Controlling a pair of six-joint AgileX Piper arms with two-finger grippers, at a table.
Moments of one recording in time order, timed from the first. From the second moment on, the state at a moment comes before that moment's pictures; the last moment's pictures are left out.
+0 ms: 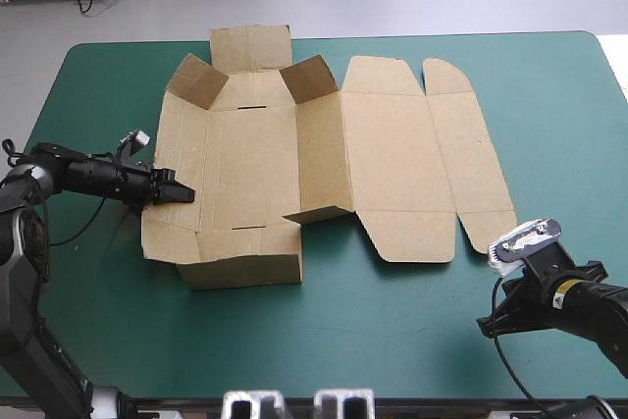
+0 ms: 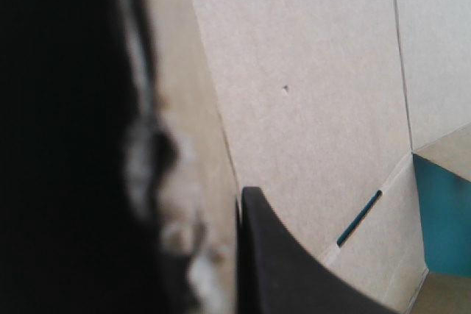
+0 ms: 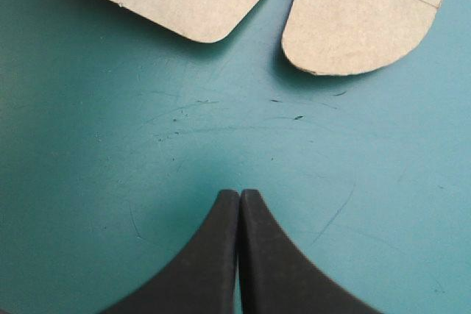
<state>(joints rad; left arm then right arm) 0.34 1.95 -1.20 -0.94 1.20 0.94 0.30 0.72 -0.71 0.02 1.05 -0.17</state>
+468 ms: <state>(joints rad) 0.03 1.72 -1.62 -0.55 1.21 1.00 0.30 0.72 -0.73 0.04 1.00 -0.22</state>
